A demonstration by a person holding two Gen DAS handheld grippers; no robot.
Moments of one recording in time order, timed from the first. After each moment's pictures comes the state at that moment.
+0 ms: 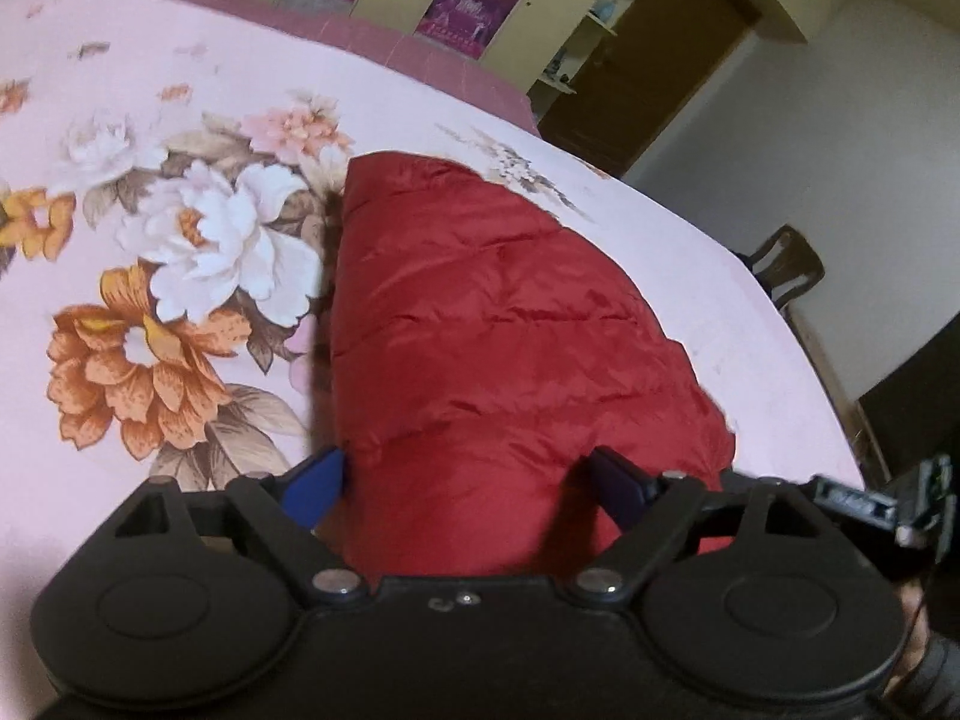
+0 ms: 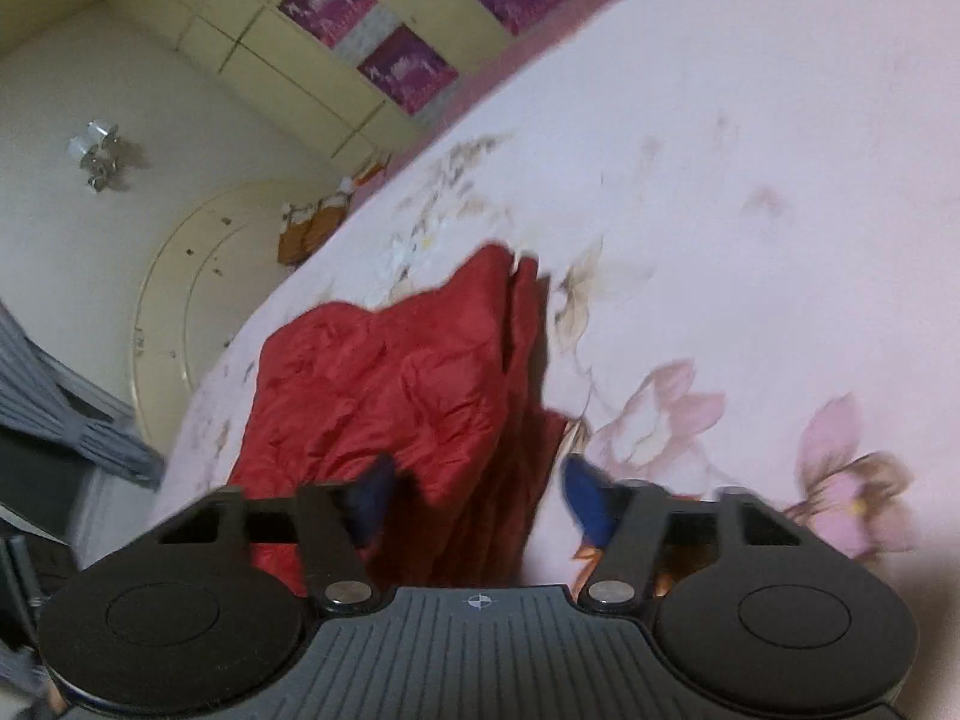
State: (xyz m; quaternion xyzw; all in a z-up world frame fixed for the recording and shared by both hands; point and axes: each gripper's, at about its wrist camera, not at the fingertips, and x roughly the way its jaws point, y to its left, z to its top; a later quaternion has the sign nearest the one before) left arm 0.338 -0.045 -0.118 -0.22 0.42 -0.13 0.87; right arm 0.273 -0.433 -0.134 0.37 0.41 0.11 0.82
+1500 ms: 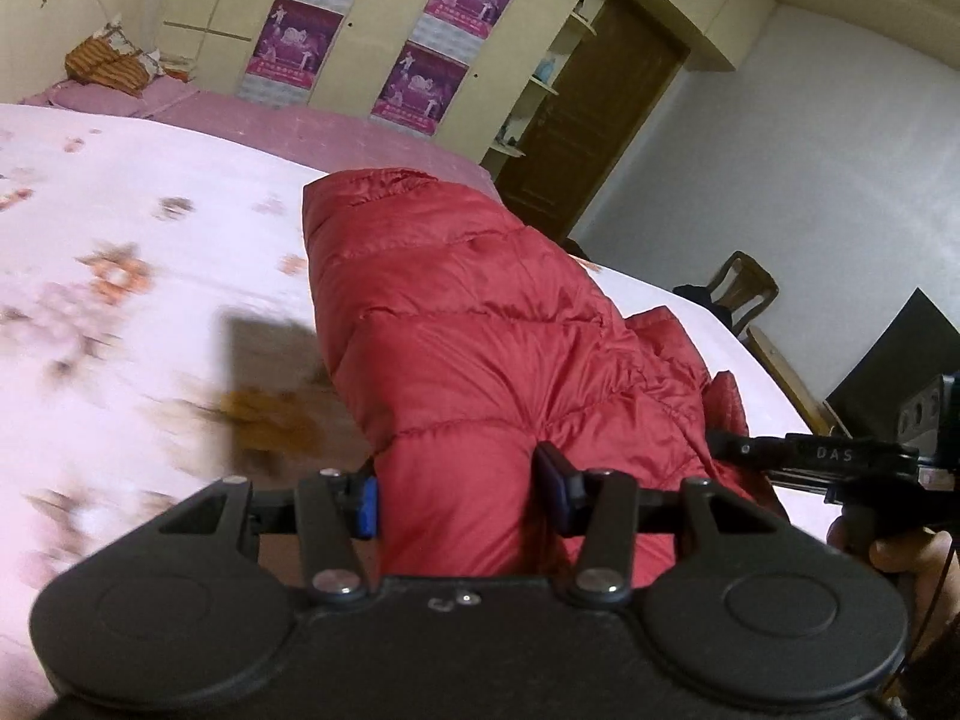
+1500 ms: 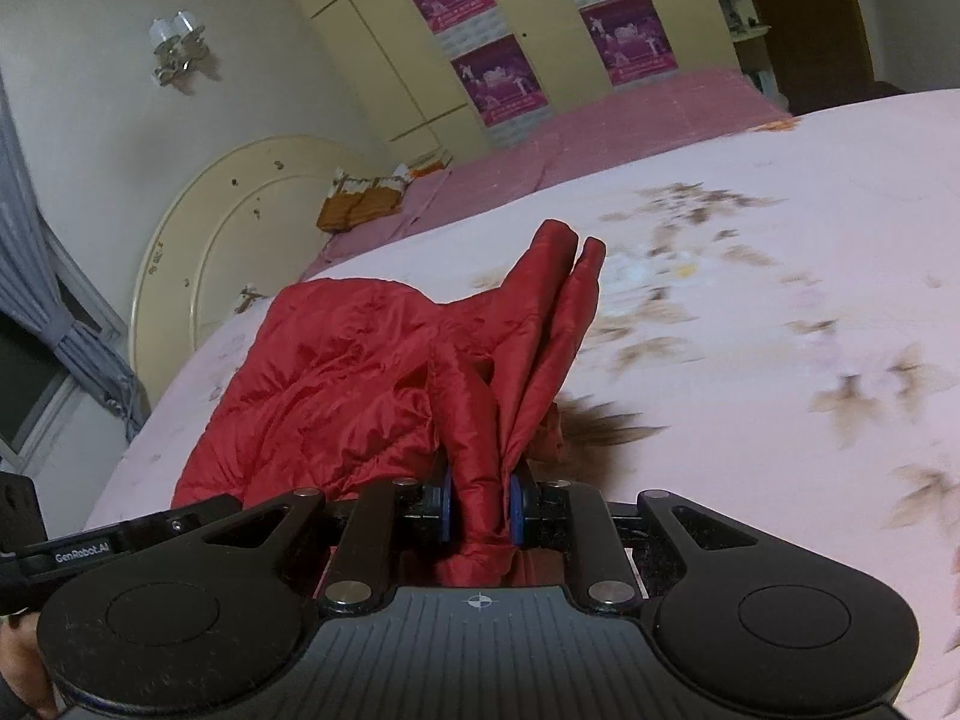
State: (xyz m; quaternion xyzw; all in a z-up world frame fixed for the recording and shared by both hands) left arm 0.314 0.132 -0.060 -0.17 0.34 -0.18 0.90; right arm 0.300 -0.185 -0.023 0.22 0.37 0.12 0.89
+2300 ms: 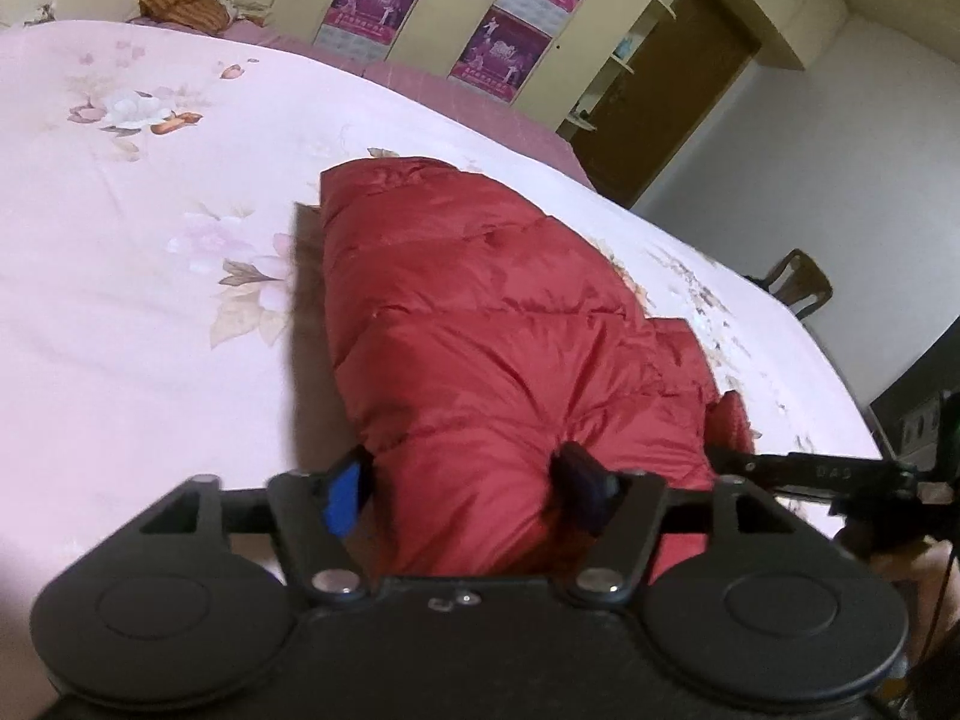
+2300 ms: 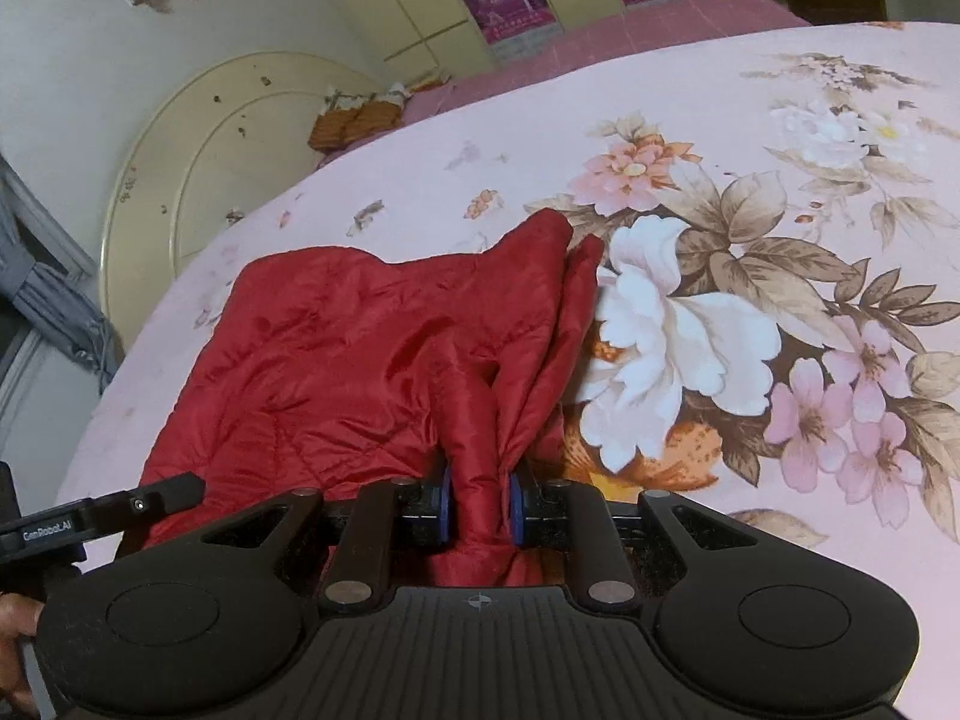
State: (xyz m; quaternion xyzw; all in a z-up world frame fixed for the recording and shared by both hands) left arm 0.347 0.268 -0.121 -0.19 0.40 -0.15 0.88; right arm 0.384 -0.050 -0.114 0.21 0.44 0.12 0.86
